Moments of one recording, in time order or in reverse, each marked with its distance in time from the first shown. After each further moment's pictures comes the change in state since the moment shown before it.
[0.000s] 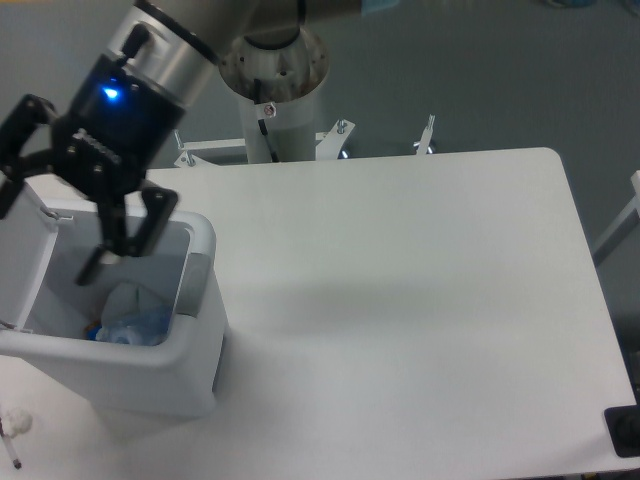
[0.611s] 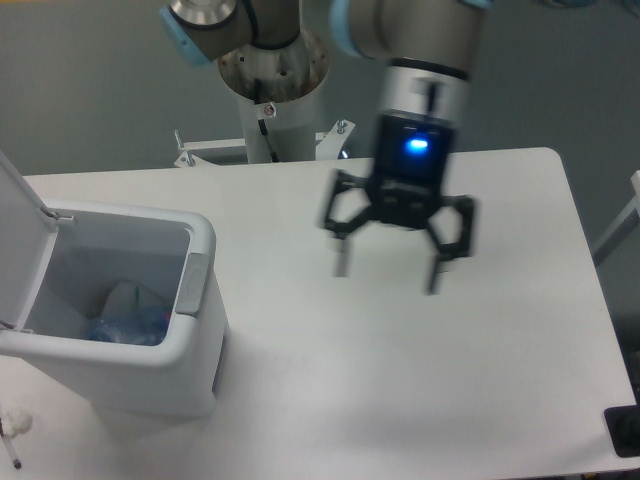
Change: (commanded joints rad) arm 0.427 -0.009 -0.216 -0.003 0.256 0.382
